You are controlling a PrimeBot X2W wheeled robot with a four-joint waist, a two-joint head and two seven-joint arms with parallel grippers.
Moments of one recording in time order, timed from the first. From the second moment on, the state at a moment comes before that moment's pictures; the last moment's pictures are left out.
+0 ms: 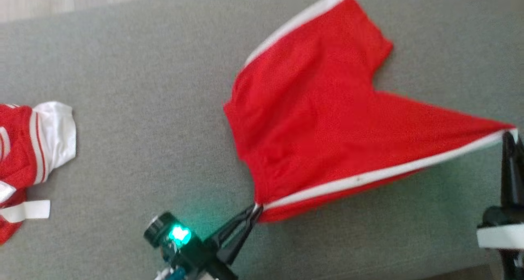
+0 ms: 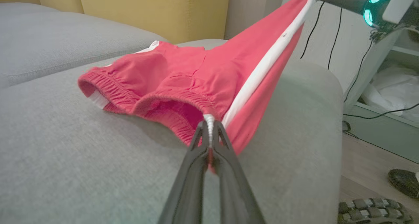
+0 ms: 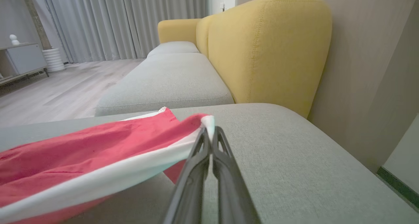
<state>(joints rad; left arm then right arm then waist) -0.18 0.32 -0.78 0.18 -0.23 -0.08 -0.26 0.11 -0.20 -0.15 -0.10 0.28 0.13 -0.16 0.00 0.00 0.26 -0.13</state>
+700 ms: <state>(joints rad) -0.43 0.12 -0.70 0.27 -0.45 -0.10 -0.17 -0.39 -0.38 0.01 0.25 0.42 0.13 -0.01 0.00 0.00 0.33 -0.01</state>
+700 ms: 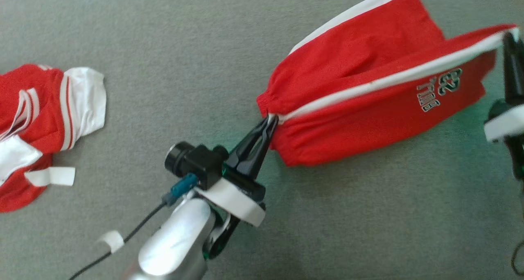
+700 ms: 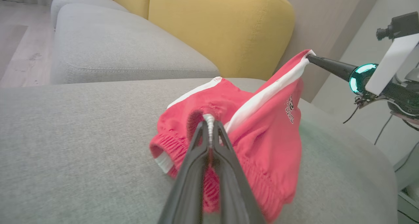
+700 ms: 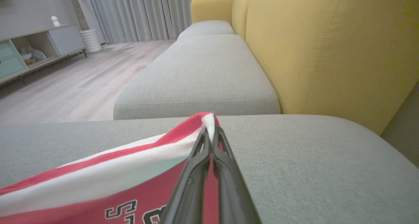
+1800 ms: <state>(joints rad) -0.70 0.05 -0.70 0.49 -0.48 -0.03 -0.22 -0.84 -0.44 0.34 0.71 0.58 0.13 -0.23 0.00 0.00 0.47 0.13</state>
